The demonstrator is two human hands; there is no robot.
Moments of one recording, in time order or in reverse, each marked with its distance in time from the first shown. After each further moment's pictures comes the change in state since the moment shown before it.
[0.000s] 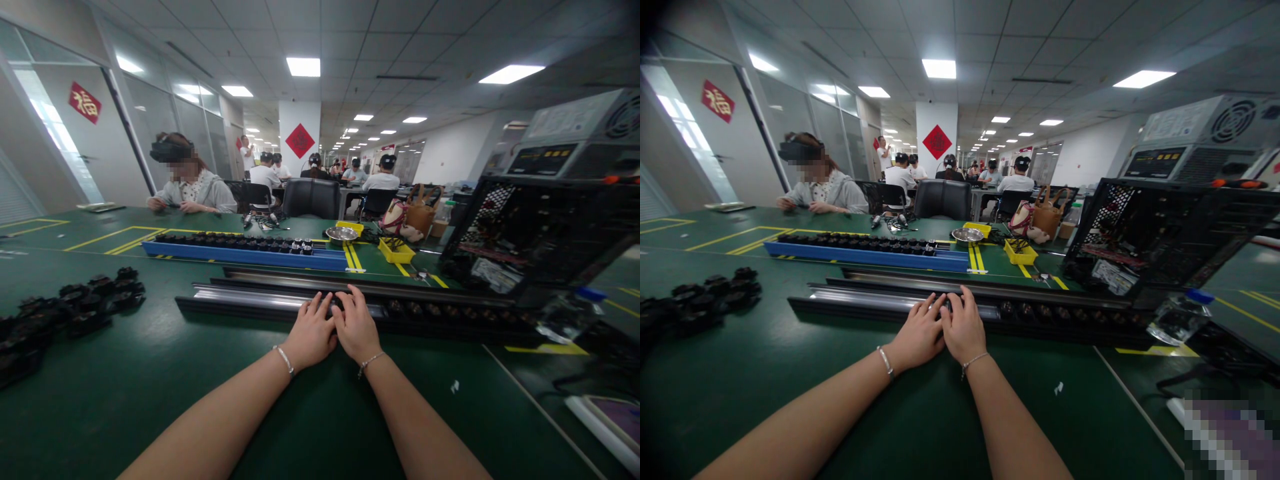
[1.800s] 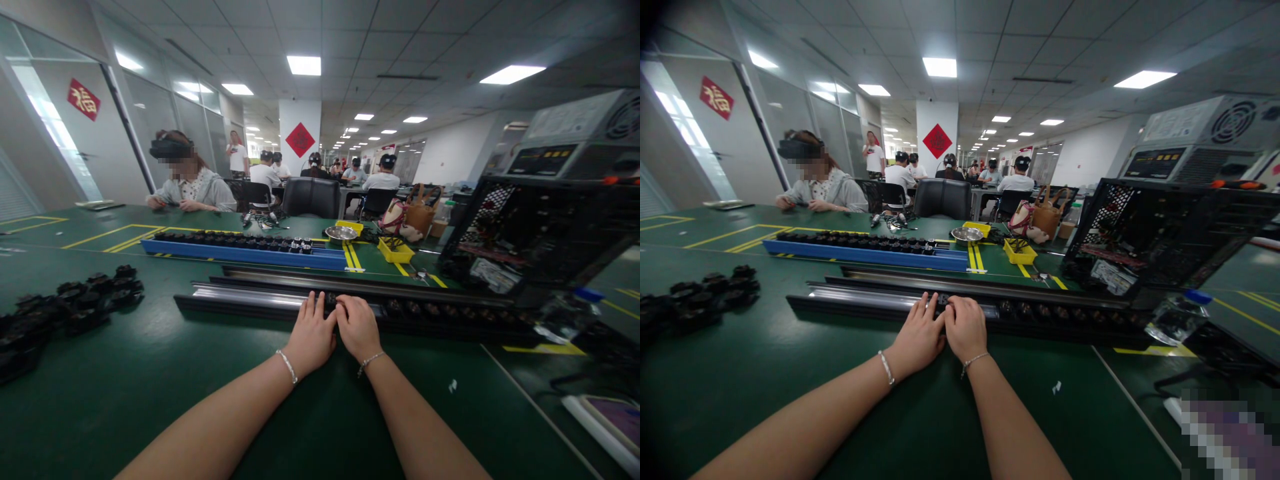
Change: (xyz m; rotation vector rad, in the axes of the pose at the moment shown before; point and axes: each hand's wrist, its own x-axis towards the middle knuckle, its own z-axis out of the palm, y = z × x) left_hand -0.002 0.013 -0.001 0.068 -0.043 -0.124; right_hand 0.004 0.002 -0.005 0.025 -0.060 0.060
